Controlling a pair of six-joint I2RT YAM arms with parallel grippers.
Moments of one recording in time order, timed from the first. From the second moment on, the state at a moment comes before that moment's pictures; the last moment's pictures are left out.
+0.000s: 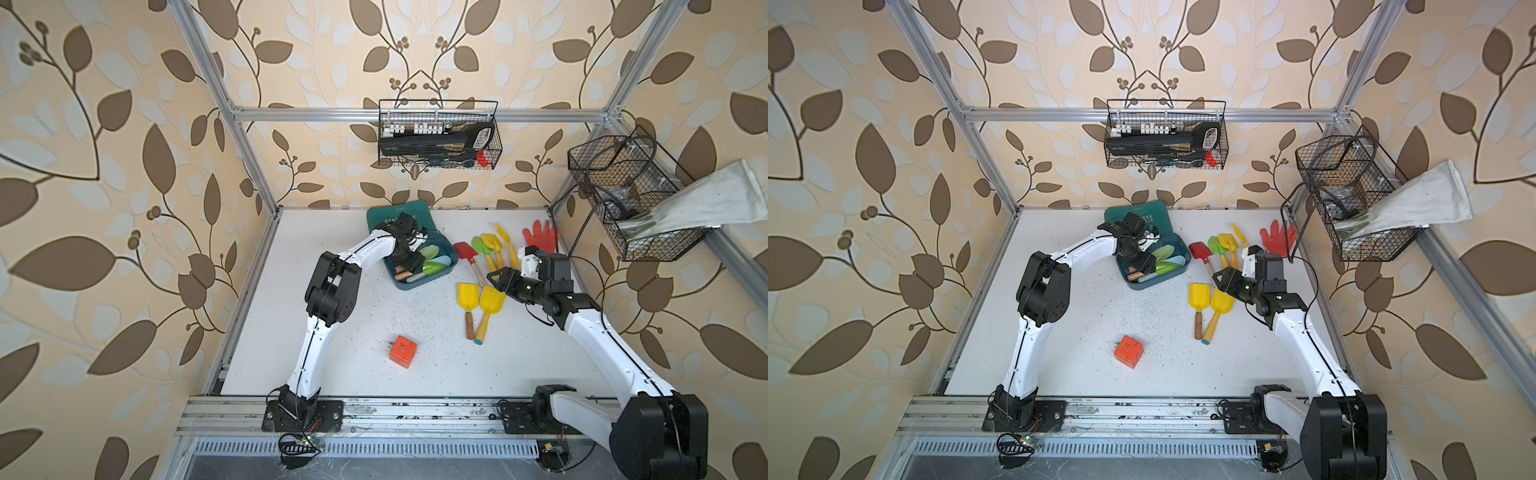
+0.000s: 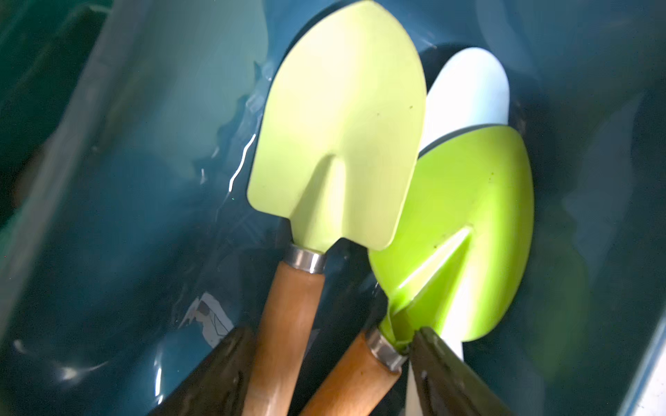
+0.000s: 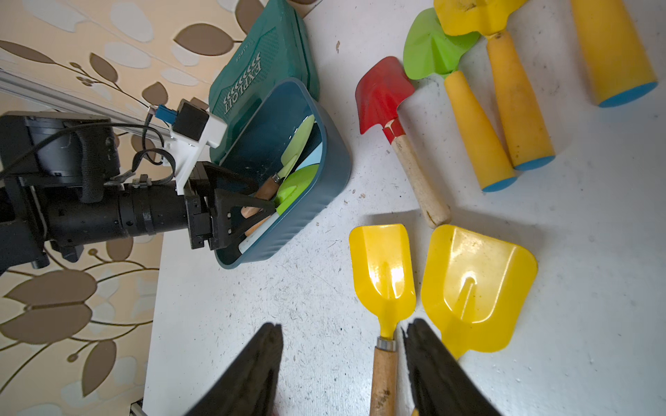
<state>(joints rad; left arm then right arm) -0.56 2.30 1.90 -0.78 0.20 0.10 0.01 1.11 0.74 -0.36 -0.38 0.55</state>
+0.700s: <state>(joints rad) -0.56 2.14 1.67 -0.68 0.25 0.03 0.00 1.11 0.74 -0.34 -0.41 0.56</state>
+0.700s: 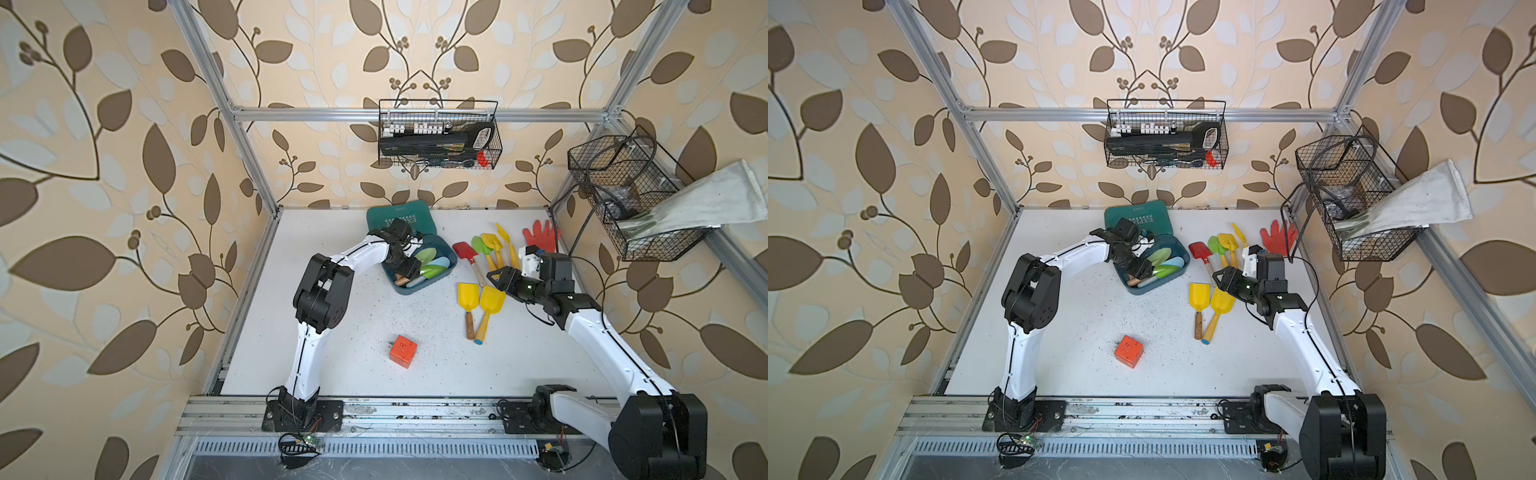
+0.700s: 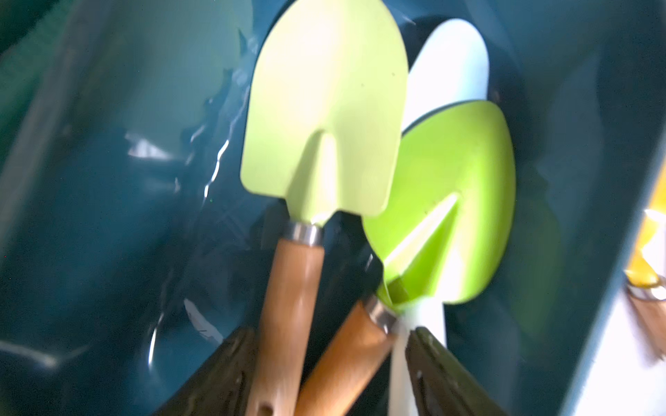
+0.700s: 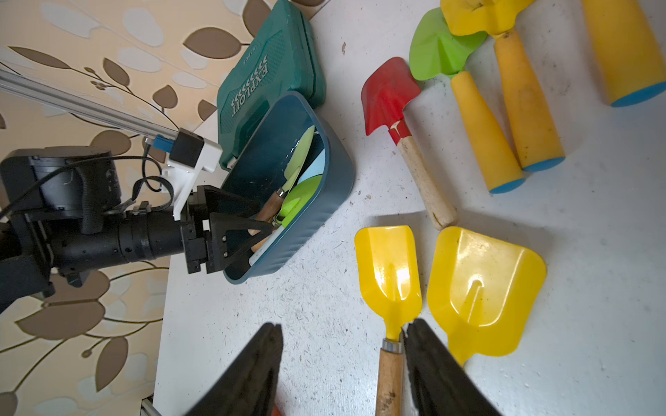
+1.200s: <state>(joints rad) -0.60 2.00 1.62 -0.71 0.23 -0.11 -0.01 1.11 0.73 -0.34 -0.42 0.56</state>
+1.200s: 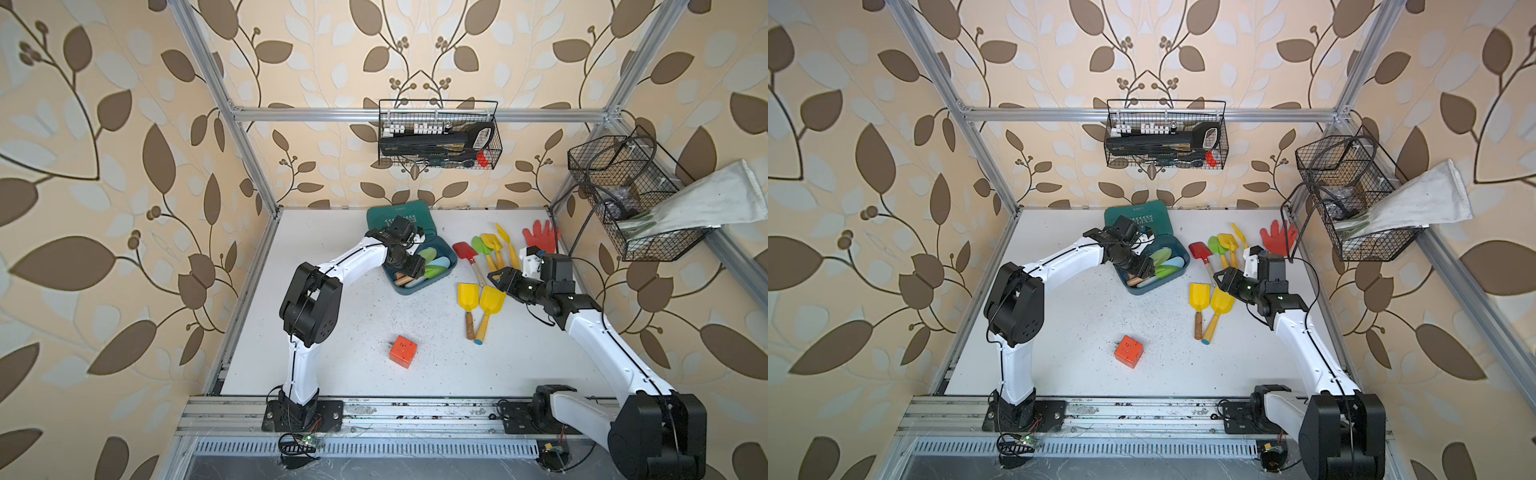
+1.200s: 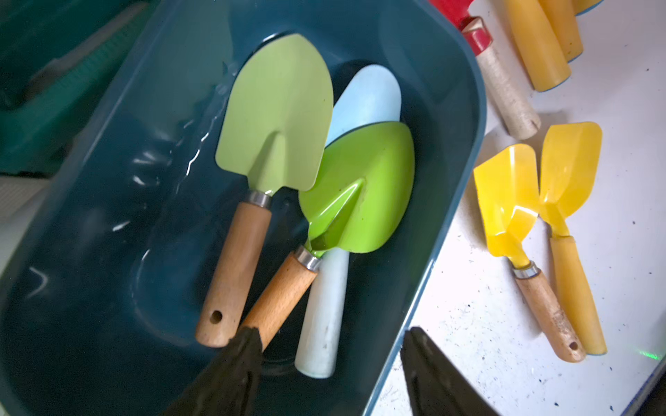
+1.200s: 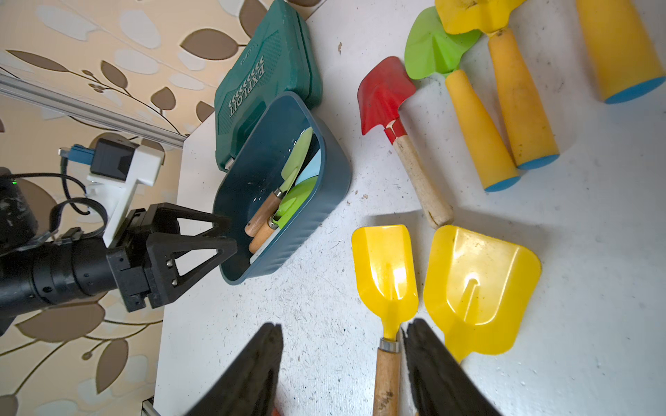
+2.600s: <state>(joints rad) -0.60 2.12 1.65 -0.76 0.17 -0.13 -0.02 1.11 0.73 -0.34 -0.44 0.56</state>
